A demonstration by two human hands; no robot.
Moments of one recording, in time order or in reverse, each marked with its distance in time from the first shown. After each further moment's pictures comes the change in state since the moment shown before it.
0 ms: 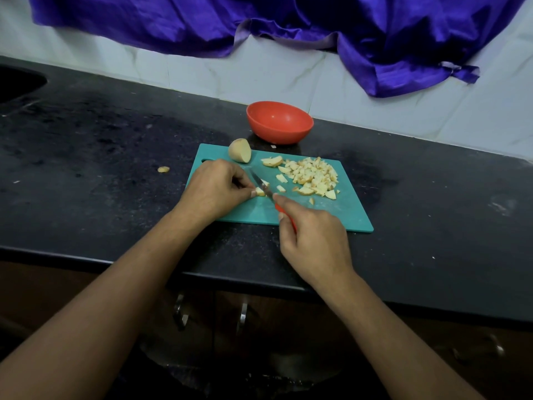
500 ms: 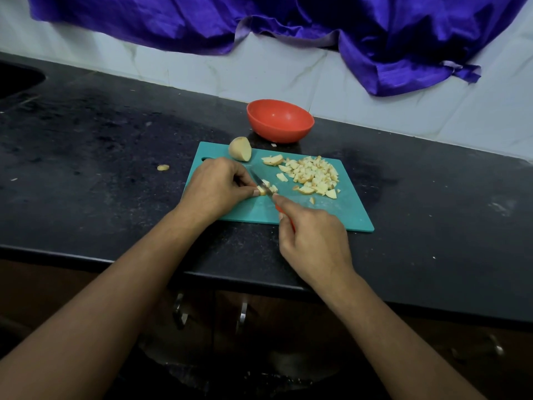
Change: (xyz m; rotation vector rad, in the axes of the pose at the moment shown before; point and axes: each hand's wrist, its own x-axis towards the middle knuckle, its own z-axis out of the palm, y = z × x) left_hand 0.000 0.000 0.003 -0.028 0.023 -0.006; right_hand 0.002 0.000 0.002 -0.079 -0.029 -0.005
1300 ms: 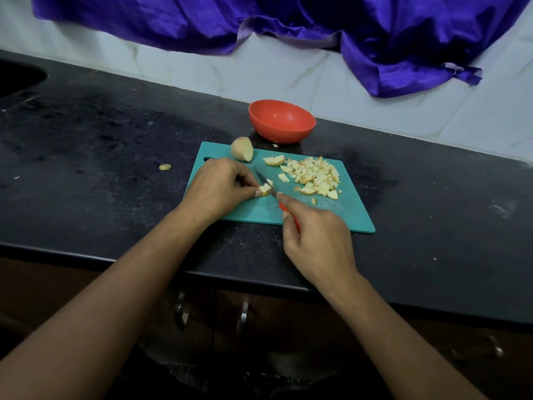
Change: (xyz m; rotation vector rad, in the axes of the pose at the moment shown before) left_hand 0.001 -0.002 0.000 -0.012 -0.022 0.013; right_hand -0.001 0.001 -0.002 0.054 0.017 0.017
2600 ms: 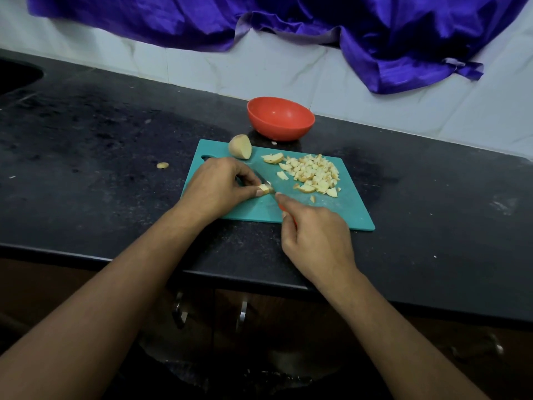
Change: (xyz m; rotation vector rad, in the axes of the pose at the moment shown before) left_hand 0.001 -0.004 0.004 0.007 -0.008 0.068; right_hand 0.003 0.002 0.002 -0.077 -0.016 -0.018
